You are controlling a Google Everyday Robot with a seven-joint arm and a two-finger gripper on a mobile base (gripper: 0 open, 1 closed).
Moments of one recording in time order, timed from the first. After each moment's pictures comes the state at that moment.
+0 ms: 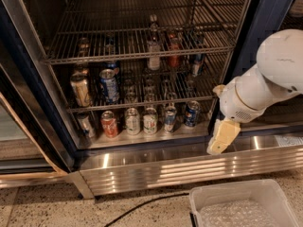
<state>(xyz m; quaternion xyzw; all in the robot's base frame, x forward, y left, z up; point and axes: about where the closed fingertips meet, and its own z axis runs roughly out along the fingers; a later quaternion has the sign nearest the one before) 0.487 -0.174 0.801 -0.61 0.77 0.01 0.21</state>
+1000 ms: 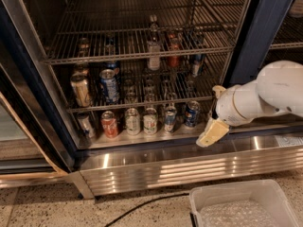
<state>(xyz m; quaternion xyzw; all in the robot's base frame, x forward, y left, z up) 0.537 -0.172 0.765 -0.56 0.77 0.02 0.31</state>
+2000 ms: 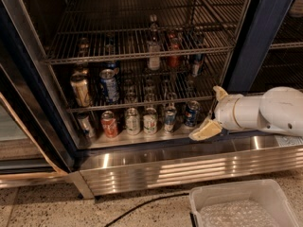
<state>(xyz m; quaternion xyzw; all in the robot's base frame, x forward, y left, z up) 0.575 -0.173 0.742 -0.49 0.76 0.05 0.43</state>
